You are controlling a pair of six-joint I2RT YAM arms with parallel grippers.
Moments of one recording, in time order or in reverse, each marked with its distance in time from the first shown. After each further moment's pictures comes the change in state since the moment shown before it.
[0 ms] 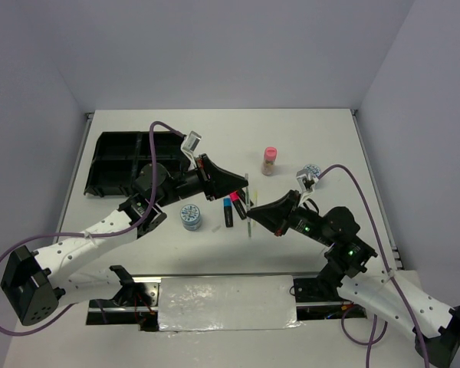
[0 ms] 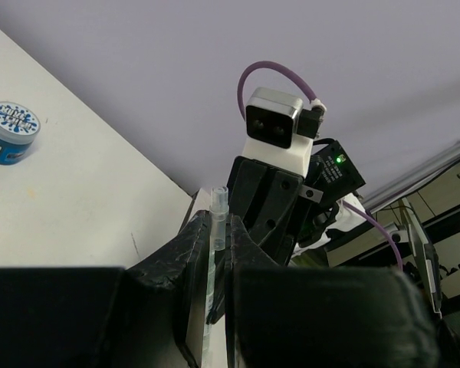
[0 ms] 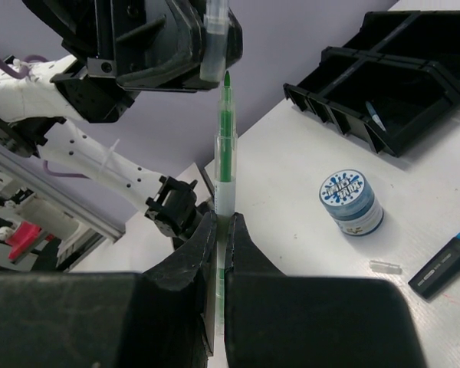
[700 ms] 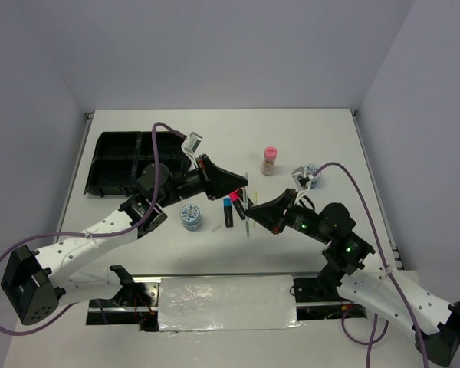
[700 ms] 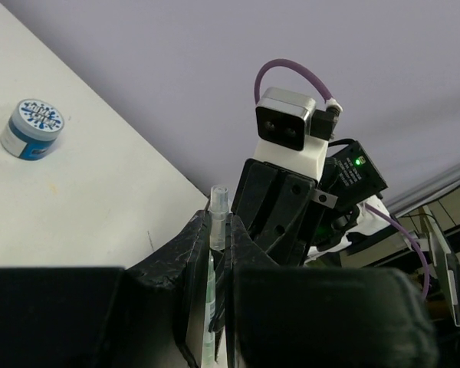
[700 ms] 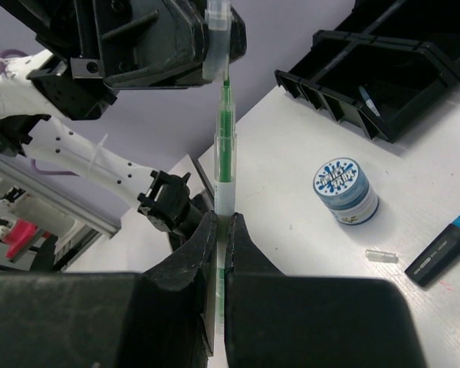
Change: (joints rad) left arm 0.000 0.003 -0.006 -0.022 -0.037 0.030; right arm 0.000 0.039 0.025 -0.024 0.007 0.000
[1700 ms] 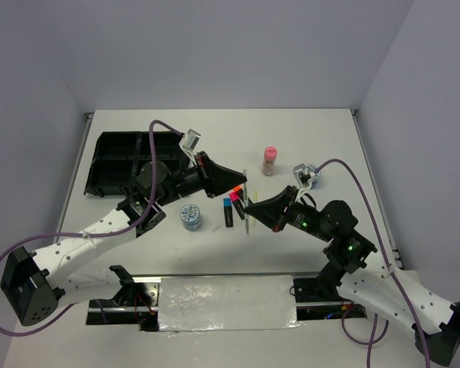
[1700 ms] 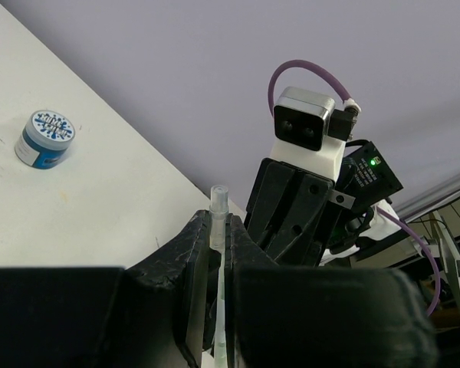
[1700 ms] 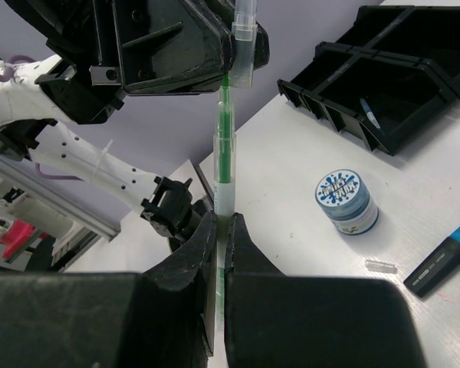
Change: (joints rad) left arm 0.001 -0.005 0.029 -0.042 -0.018 0.029; right arm 0.000 0.022 0.048 -0.024 0.000 -0.018
